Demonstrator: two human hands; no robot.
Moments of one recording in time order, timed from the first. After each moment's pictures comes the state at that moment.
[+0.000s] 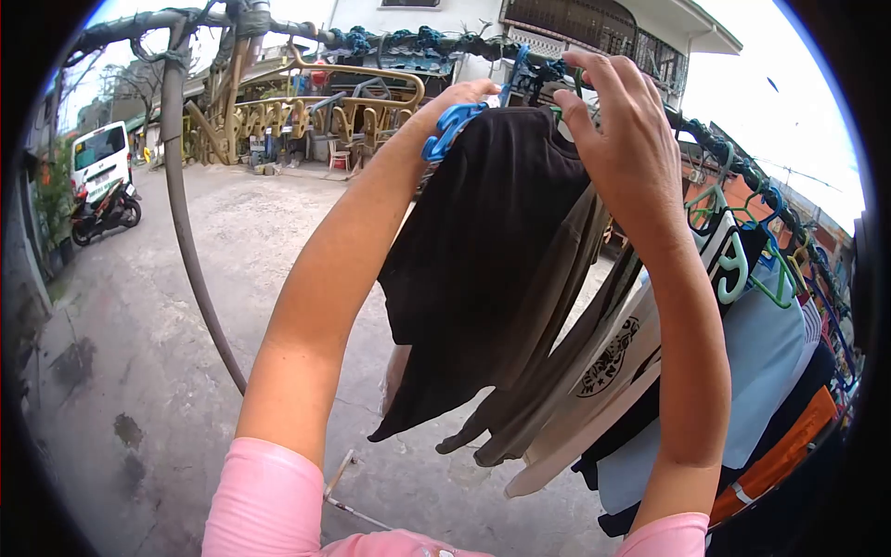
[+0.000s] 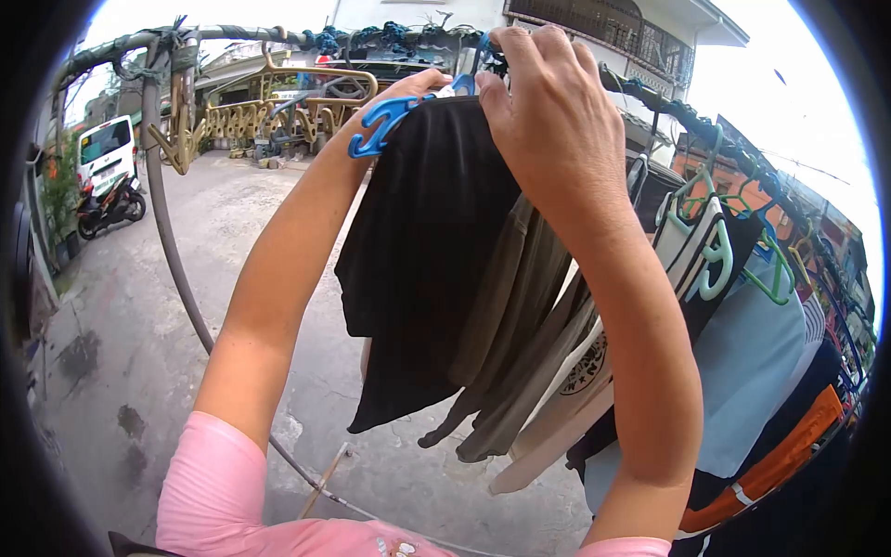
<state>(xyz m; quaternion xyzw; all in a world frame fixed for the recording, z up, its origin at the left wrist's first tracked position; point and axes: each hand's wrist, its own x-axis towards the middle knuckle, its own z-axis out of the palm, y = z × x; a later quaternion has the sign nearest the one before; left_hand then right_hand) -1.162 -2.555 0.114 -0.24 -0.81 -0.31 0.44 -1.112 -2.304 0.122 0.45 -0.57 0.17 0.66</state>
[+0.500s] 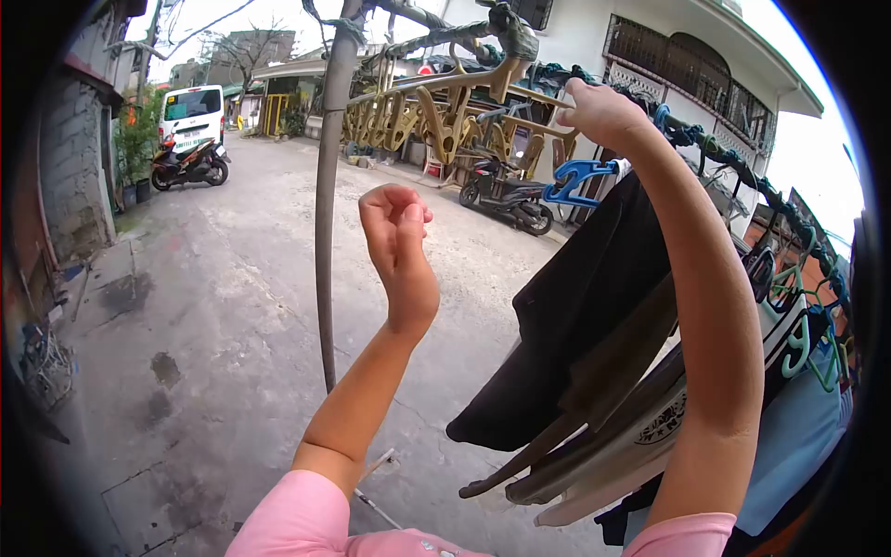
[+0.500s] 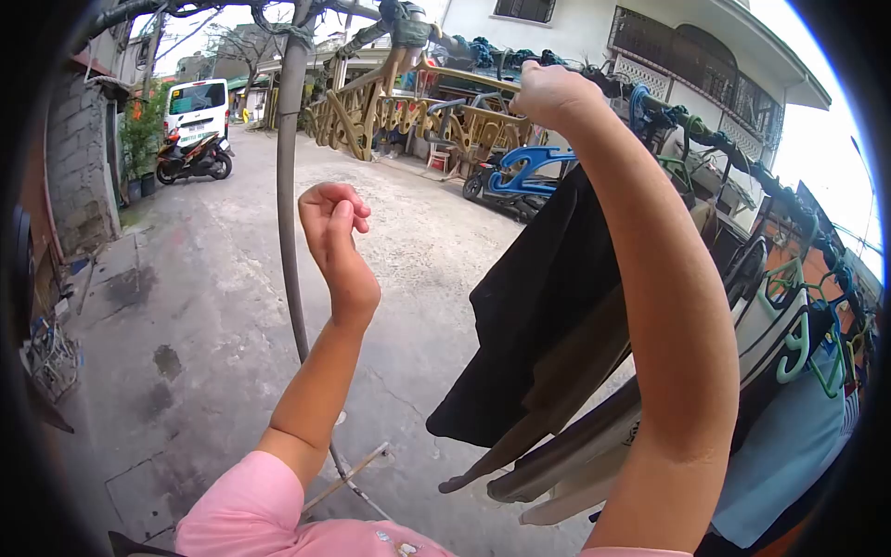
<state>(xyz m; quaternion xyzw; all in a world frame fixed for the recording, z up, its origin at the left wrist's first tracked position) -0.964 -2.525 -0.034 -0.05 -0.45 -0.43 0.78 -1.097 -2.464 0.174 0.48 -0.81 0.03 0.33</state>
